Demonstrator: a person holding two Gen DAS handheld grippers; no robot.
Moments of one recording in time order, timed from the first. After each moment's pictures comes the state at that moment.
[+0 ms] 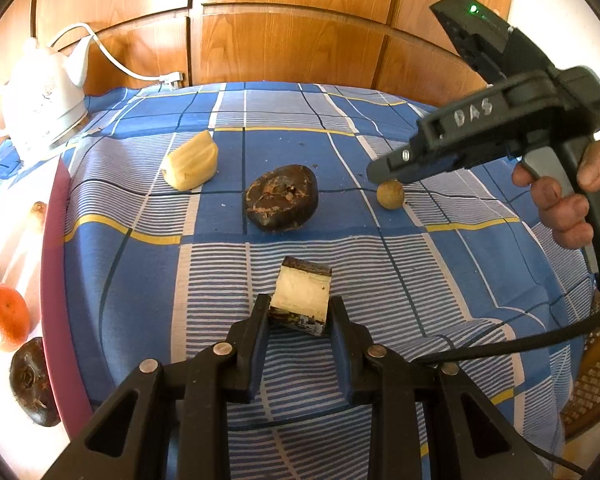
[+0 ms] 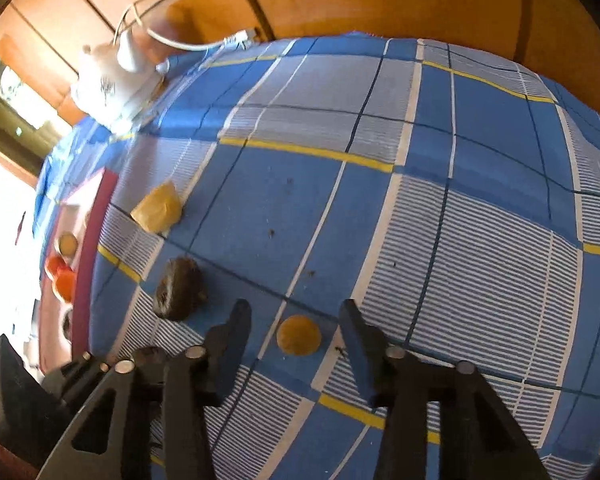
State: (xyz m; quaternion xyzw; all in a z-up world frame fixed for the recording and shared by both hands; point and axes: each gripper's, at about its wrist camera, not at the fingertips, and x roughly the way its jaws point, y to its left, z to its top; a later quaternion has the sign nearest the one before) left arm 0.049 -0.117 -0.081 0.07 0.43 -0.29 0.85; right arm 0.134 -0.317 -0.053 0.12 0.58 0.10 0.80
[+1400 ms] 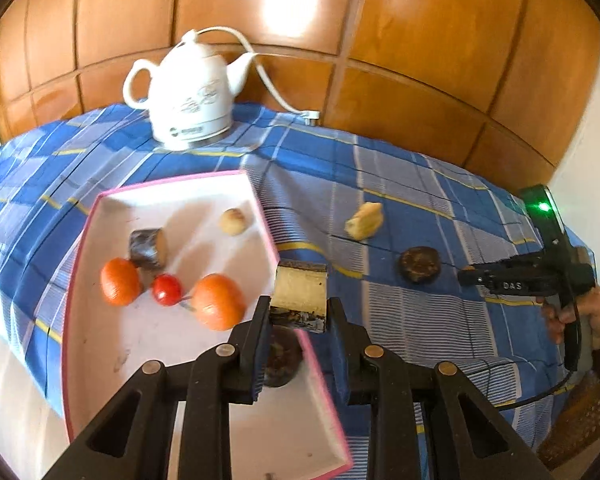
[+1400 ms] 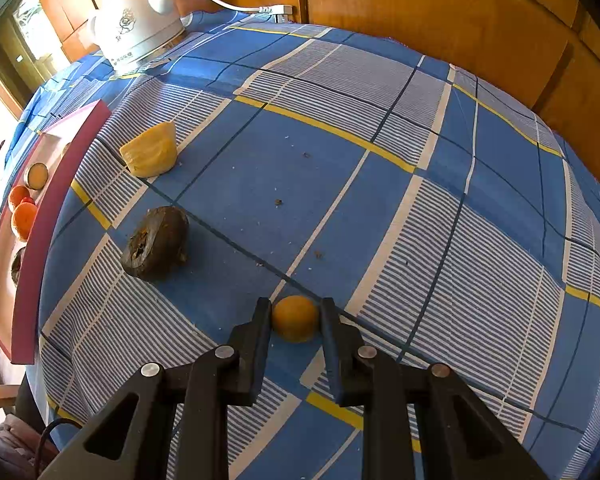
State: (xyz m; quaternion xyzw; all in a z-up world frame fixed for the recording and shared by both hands) left arm 0.056 0.016 -0.011 -0.02 0.41 -0.15 0.90; right arm 0.124 -0.284 -0.062 -0.01 0.58 0.09 0.81
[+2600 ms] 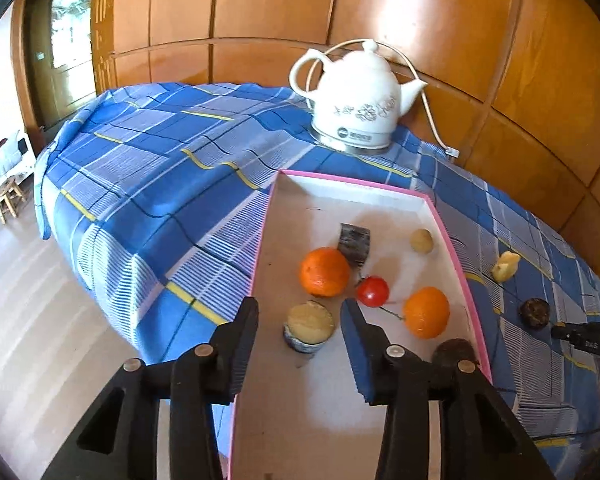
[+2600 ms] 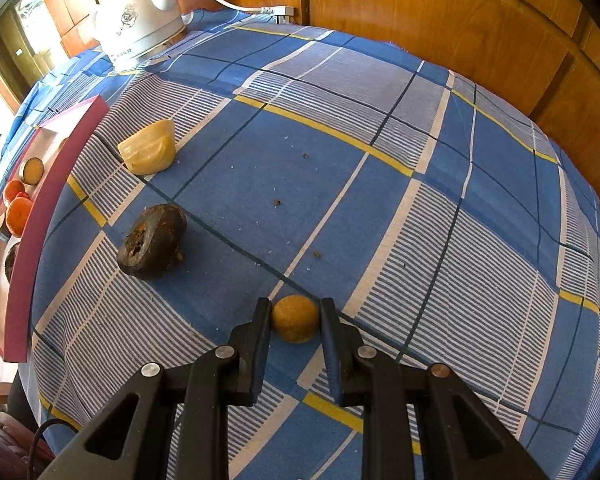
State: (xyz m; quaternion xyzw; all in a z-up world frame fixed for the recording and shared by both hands) left arm 0.054 0.139 -0.020 -0.08 0.40 0.03 0.91; right arm 0.123 -0.280 -0.063 -0.02 0.57 0.08 0.82
